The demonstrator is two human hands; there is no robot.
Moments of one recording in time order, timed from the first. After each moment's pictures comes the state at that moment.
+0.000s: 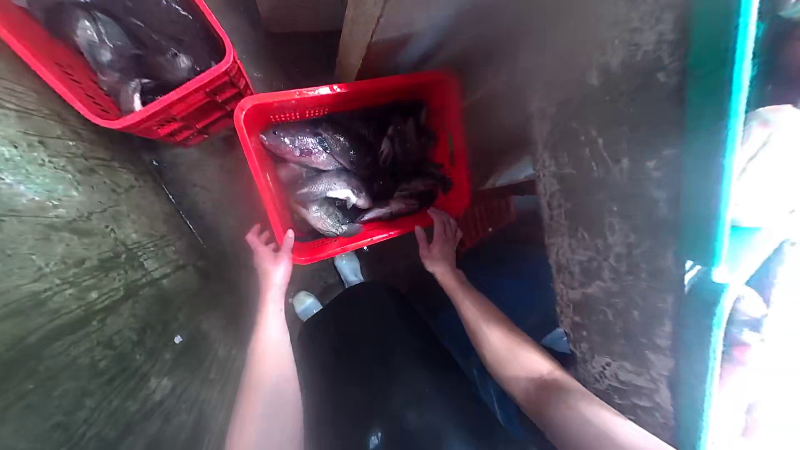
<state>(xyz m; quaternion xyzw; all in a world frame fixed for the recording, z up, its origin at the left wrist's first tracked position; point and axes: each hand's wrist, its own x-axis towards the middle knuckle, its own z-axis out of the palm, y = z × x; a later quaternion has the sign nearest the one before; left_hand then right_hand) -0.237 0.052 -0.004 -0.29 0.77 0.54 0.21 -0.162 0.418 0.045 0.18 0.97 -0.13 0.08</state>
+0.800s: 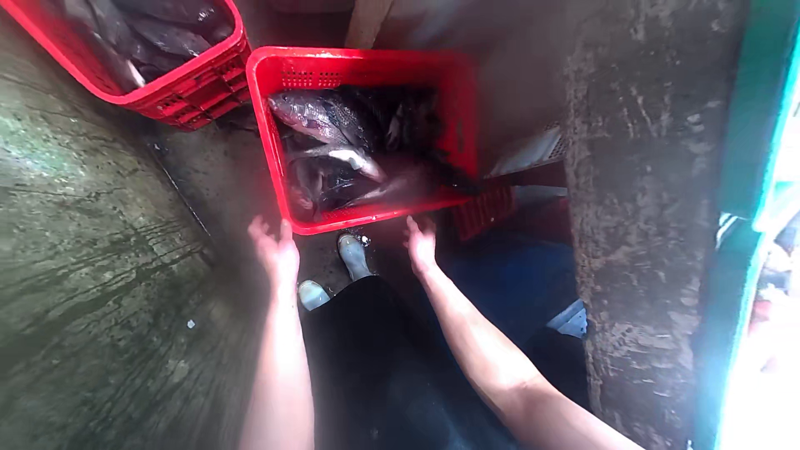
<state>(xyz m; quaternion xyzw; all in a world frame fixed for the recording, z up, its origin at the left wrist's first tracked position) -0.229 0.037 0.021 -0.34 0.77 0.52 0.18 -0.164 0.318 0.037 0.56 0.68 -0.47 0.07</state>
